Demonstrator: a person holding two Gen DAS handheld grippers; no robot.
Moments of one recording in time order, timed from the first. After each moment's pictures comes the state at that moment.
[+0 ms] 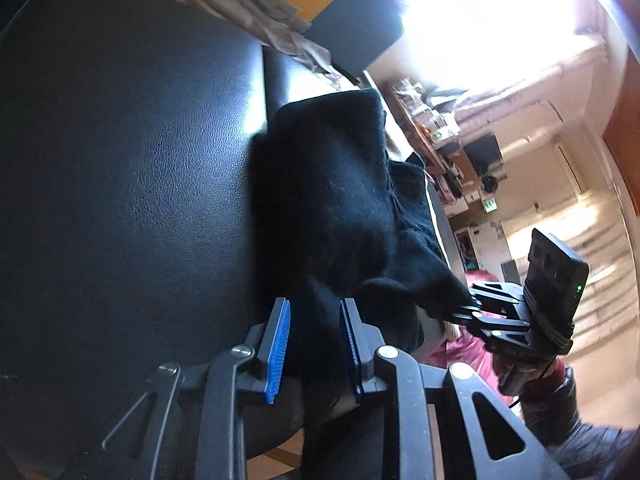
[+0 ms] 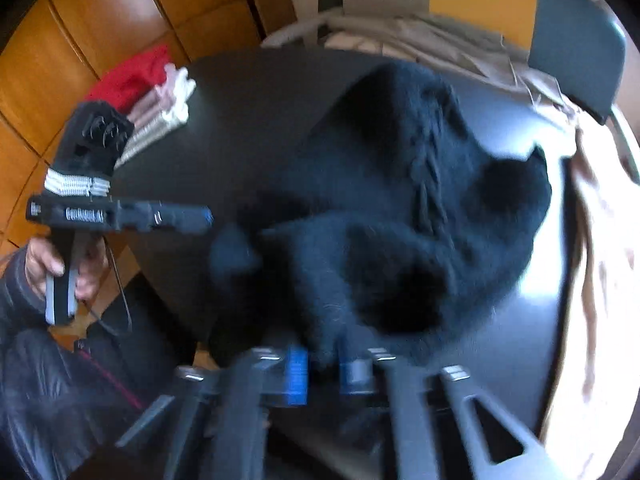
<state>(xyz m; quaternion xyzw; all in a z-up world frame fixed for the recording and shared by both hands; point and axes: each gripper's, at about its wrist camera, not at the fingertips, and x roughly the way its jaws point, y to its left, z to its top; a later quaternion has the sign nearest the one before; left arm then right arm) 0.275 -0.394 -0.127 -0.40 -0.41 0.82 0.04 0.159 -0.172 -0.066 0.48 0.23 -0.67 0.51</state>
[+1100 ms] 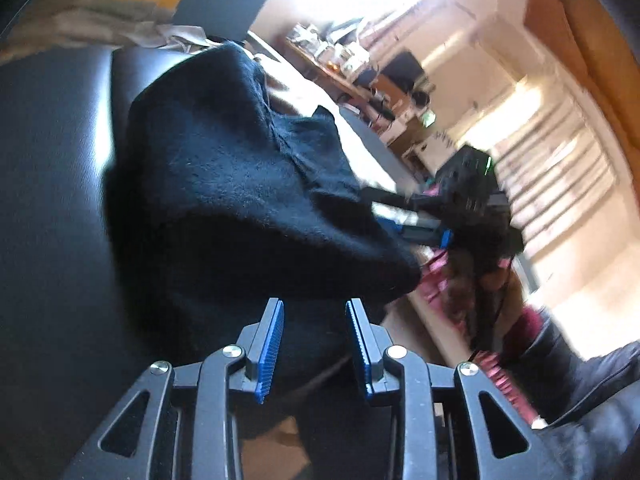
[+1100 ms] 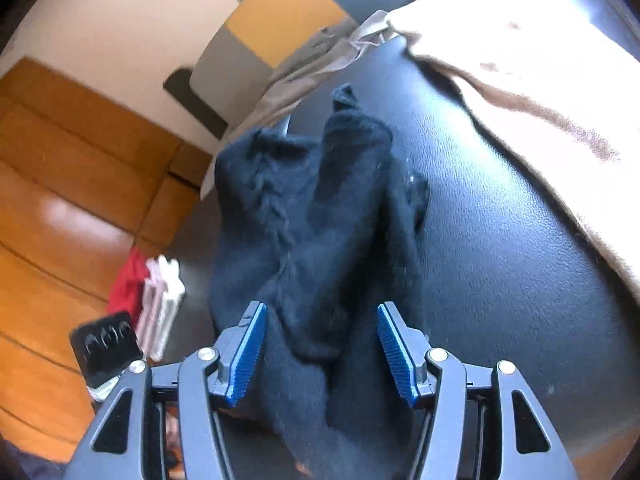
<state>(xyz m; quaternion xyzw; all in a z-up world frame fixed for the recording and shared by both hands) 0.234 -0.314 -0.118 -0.42 -0.26 0.85 0.18 0.106 -0.052 -0.109 0.52 -0.18 -0.73 0.41</state>
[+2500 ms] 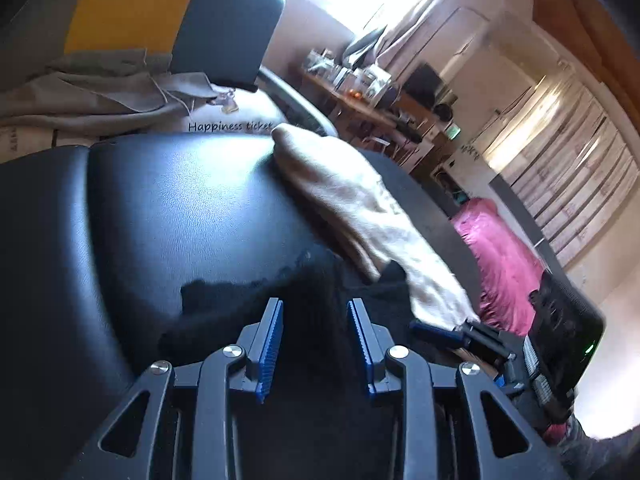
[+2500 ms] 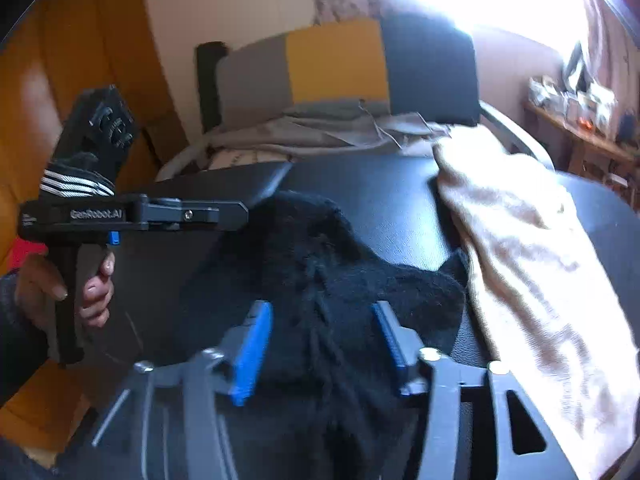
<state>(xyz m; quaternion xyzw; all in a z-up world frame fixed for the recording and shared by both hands) 0.083 -0.364 -0.078 -0.40 -0.23 0.88 0.13 0.097 -0.123 -0.060 0.38 0.07 -0.85 0.37</state>
